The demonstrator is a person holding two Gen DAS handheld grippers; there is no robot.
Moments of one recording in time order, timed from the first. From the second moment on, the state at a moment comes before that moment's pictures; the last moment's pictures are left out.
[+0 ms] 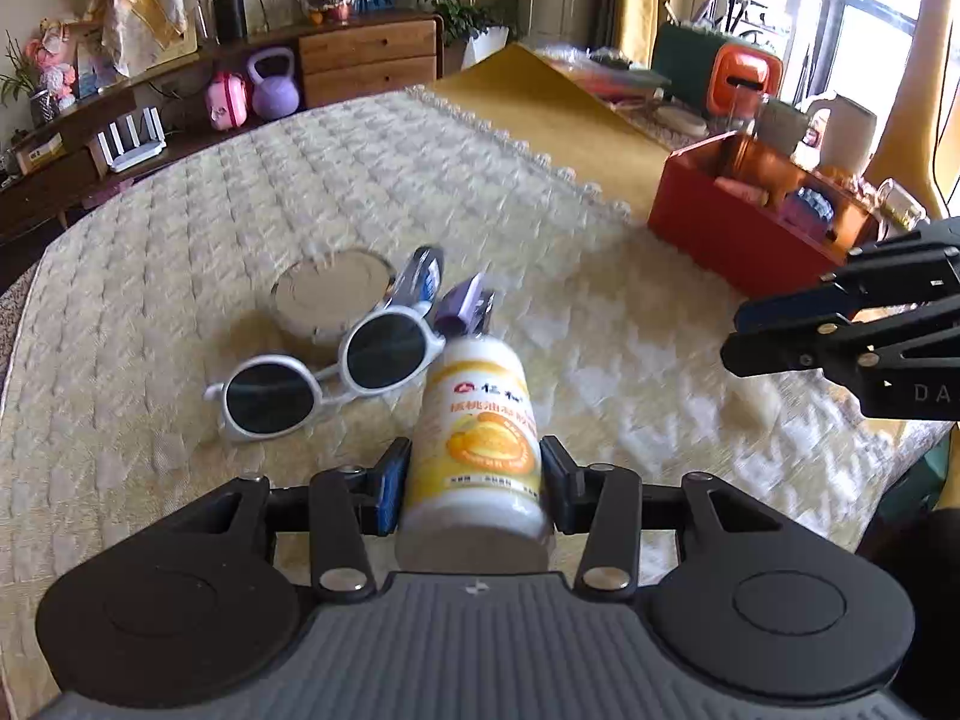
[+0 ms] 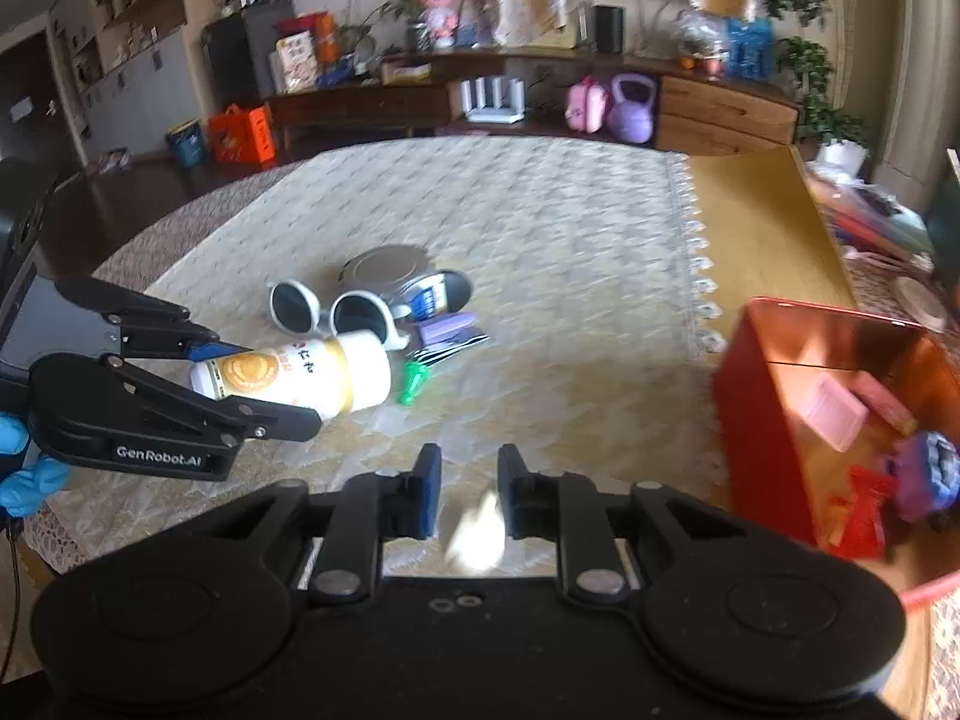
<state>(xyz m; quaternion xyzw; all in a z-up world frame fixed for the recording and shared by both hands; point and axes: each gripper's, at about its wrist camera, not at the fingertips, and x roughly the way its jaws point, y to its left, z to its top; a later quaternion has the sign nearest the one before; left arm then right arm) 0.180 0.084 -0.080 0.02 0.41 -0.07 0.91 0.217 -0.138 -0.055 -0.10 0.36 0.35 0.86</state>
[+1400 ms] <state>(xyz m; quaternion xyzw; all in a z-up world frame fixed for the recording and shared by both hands) 0.186 0.068 -0.111 0.01 0.43 -0.04 0.90 0.218 -0.179 -0.105 -0.11 0.41 0.31 0.85</state>
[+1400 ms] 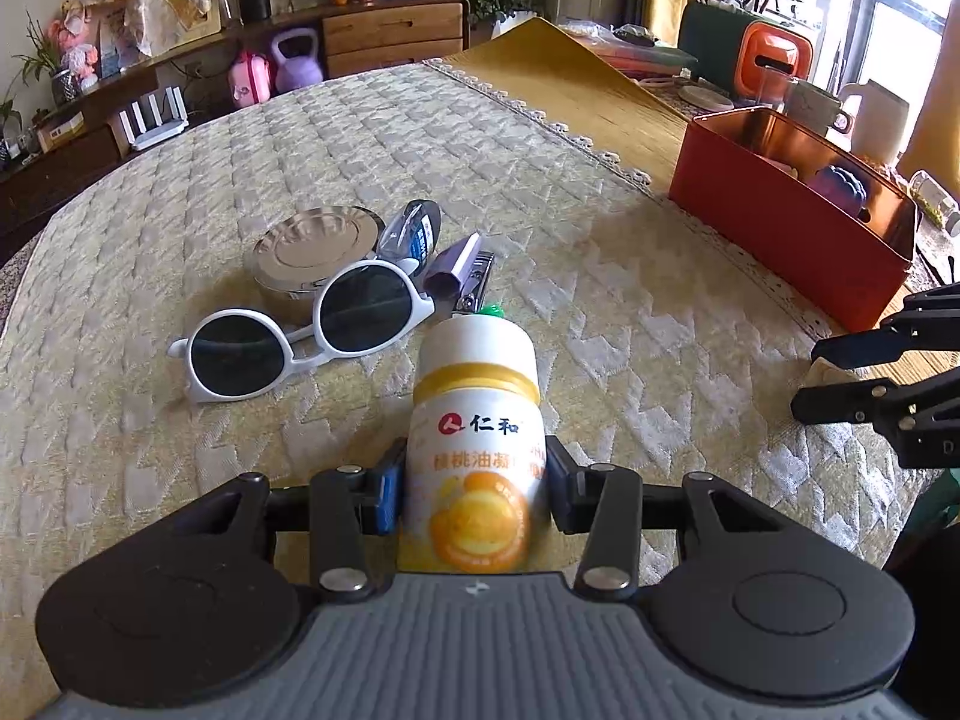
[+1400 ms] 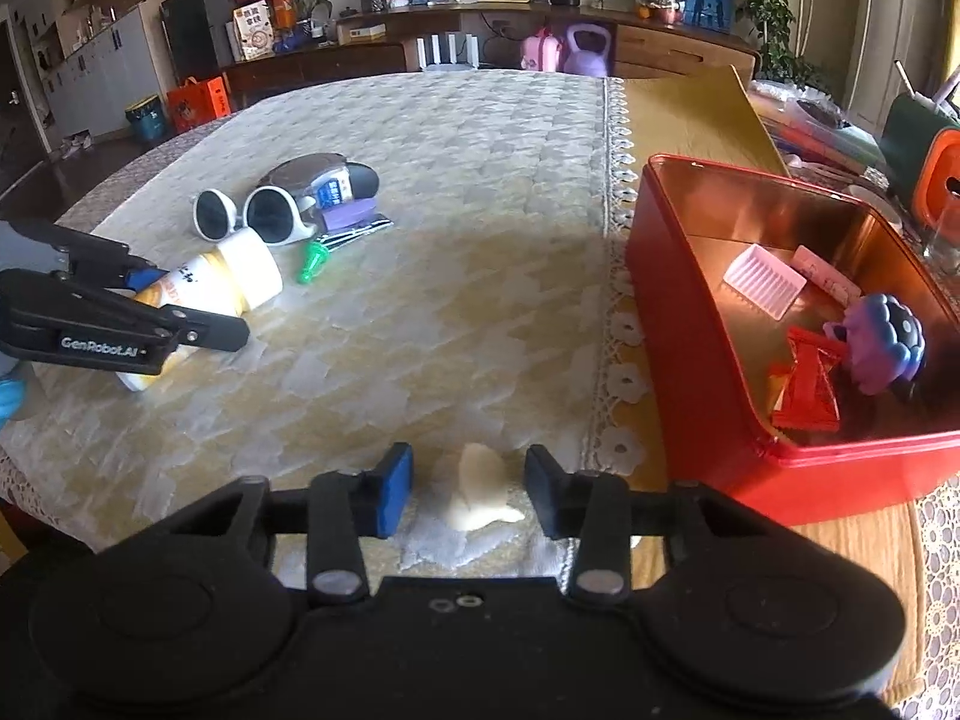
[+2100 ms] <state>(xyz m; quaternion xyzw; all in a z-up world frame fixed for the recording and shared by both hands) 0.183 0.040 -0.059 -0.01 0.42 -0.05 0.91 0.207 -0.216 -0.040 -0.09 0.36 0.30 0.88</state>
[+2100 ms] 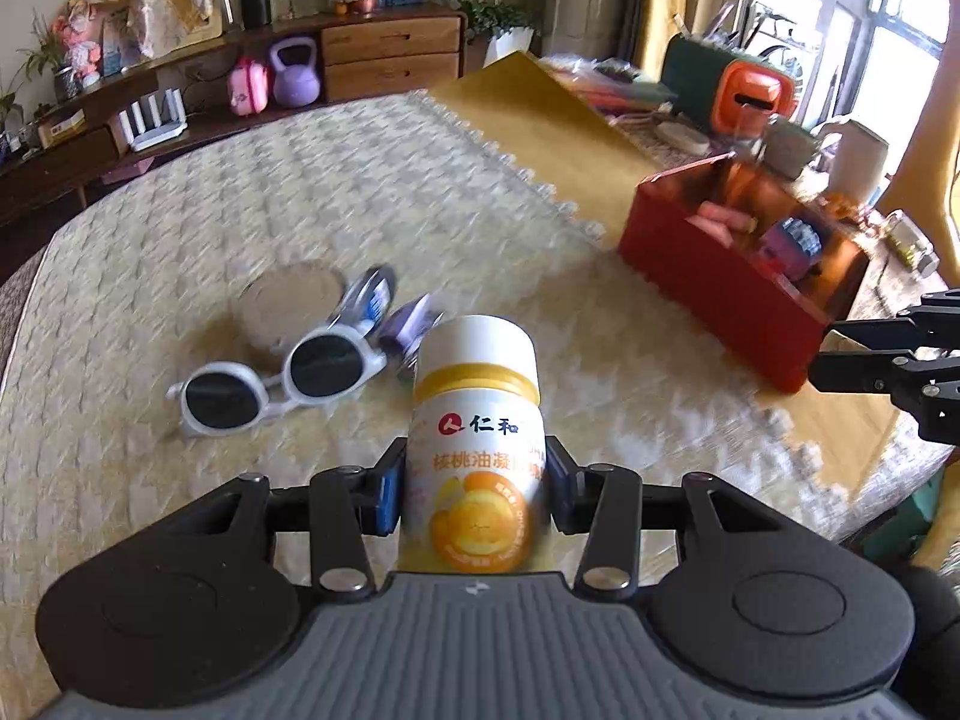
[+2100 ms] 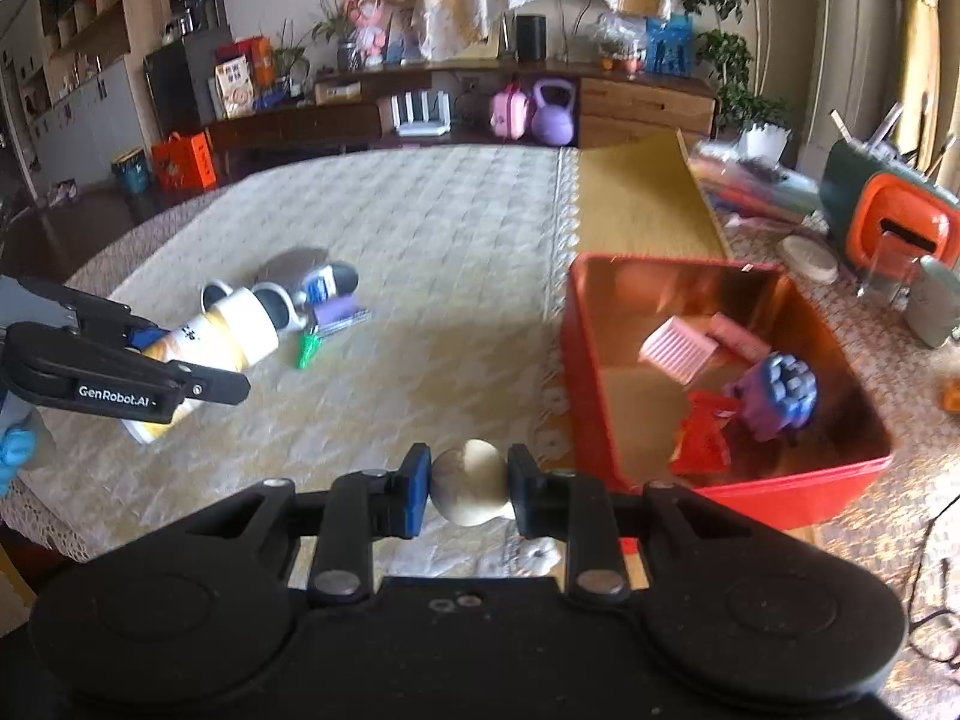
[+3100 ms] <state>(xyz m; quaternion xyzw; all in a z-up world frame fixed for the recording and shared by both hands) 0.324 -0.131 -0.004 0.05 0.38 -0.15 0.91 0.279 -0.307 -0.032 -0.08 0.34 0.23 0.91</state>
